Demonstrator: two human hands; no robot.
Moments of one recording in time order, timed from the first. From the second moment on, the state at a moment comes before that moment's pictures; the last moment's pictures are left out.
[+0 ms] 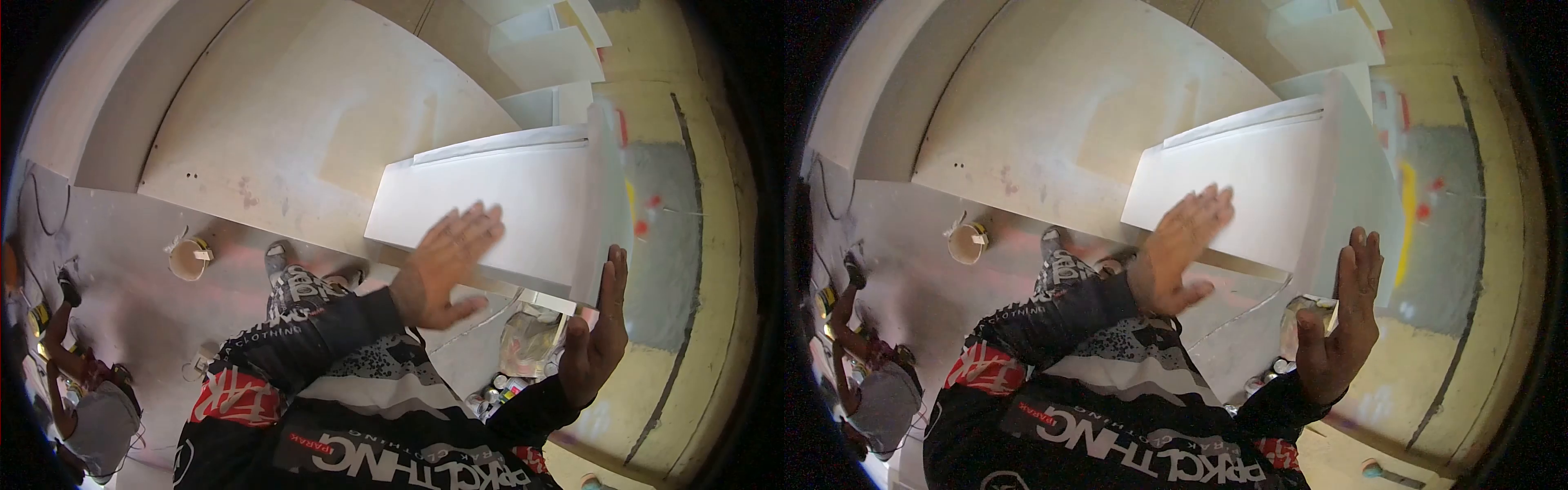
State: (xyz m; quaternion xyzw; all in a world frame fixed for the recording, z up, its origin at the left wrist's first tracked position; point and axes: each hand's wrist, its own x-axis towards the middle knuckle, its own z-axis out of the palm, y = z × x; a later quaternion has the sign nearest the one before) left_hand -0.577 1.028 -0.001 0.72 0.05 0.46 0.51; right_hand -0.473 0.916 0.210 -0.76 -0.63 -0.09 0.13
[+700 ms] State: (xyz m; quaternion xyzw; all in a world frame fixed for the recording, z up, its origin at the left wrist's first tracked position) left_hand -0.561 1.031 -0.075 0.69 0.10 0.48 0.52; right_hand -0.453 0.896 0.218 -0.76 -0.63 -0.07 0.15
